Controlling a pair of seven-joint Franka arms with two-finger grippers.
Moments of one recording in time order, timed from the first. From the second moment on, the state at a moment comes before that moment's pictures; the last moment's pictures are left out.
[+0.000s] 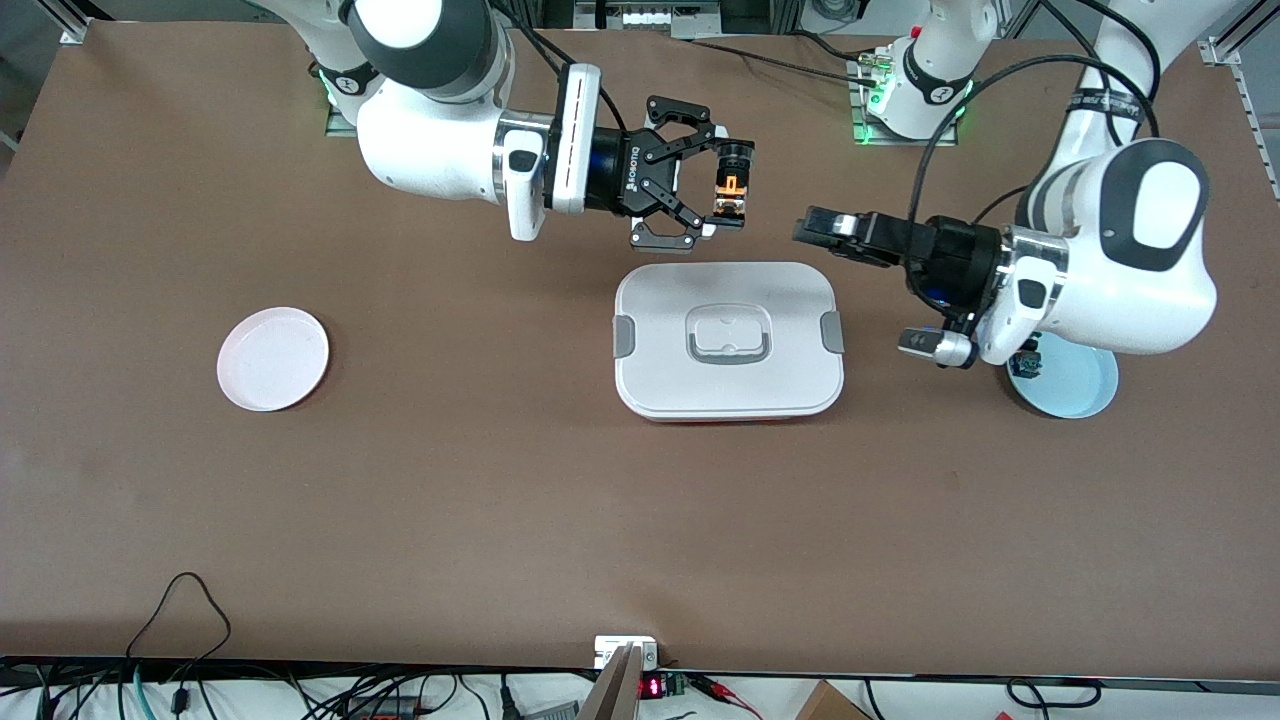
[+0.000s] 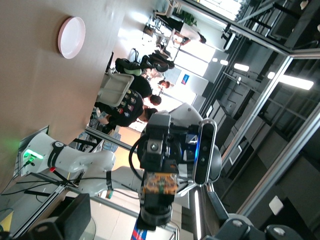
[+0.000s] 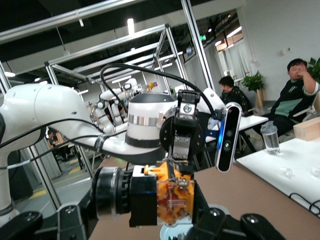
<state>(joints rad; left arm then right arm) 0.22 0.31 -0.45 -1.68 -1.45 1.61 -0.04 0.34 0.31 0.45 -1.63 1.85 2.44 -1.79</state>
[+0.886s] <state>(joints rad) 0.22 0.20 -0.53 -1.68 -1.37 1.69 -0.06 0.35 0.31 0.45 -1.63 1.86 2.42 -1.81</state>
